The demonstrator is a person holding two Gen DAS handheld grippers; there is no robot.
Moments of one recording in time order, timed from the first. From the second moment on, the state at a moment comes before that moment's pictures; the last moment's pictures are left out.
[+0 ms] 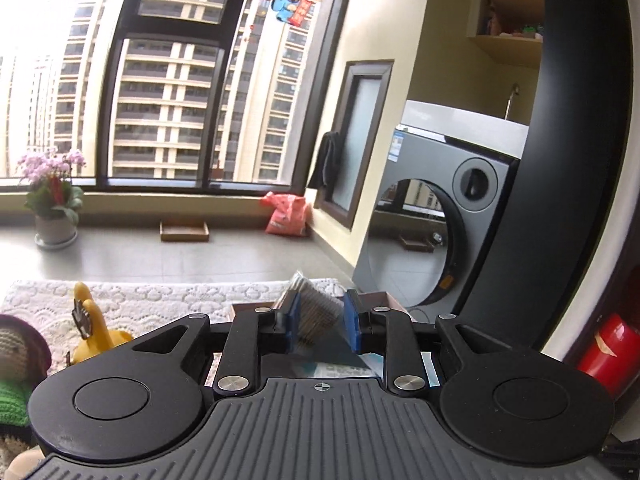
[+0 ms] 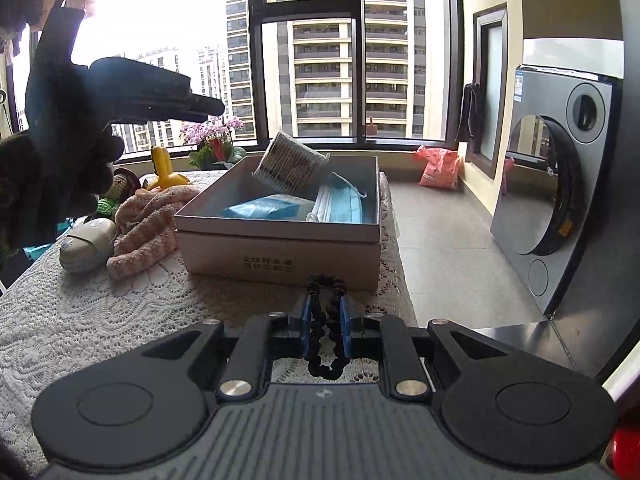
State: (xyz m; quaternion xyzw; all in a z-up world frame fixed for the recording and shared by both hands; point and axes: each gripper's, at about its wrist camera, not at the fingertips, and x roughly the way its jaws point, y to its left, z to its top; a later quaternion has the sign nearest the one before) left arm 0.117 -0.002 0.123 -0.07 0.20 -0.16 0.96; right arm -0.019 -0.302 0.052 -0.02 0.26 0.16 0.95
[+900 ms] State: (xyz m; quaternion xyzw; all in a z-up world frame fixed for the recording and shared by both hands) left arm -0.023 0.119 0.029 -0.12 0.28 -0.03 0.95; right arm 0.123 -0.086 0.089 -0.10 0.31 0.28 0.90
